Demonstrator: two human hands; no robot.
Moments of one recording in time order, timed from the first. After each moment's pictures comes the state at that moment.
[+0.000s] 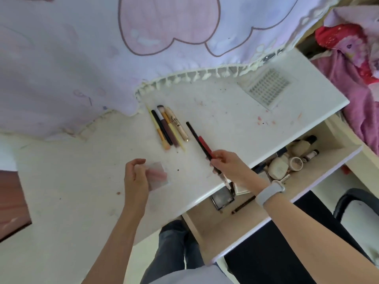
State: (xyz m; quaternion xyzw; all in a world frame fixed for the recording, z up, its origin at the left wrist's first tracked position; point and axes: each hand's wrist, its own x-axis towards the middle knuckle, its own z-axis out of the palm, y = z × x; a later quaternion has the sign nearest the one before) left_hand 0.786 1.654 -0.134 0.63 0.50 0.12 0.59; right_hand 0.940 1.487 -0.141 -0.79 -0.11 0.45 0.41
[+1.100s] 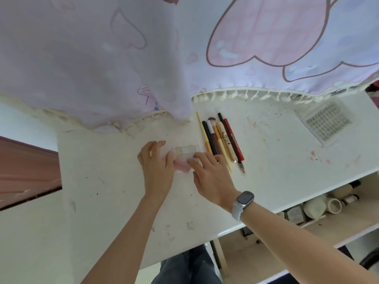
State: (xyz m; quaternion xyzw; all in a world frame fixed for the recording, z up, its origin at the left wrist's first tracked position) left_hand 0.790 1.746 -0.176 0.78 0.46 0.18 0.38; right_hand 0.886 1.625 -0.181 -0.82 -0.56 0.01 0.13
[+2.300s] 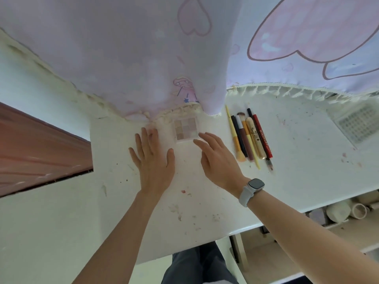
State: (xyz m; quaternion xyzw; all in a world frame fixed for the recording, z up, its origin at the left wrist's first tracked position) left_hand 0.727 1.792 -0.192 0.86 0.46 0.06 0.21; right_hand 0.863 1.678 -0.164 -0.80 -0.54 0.14 0.22
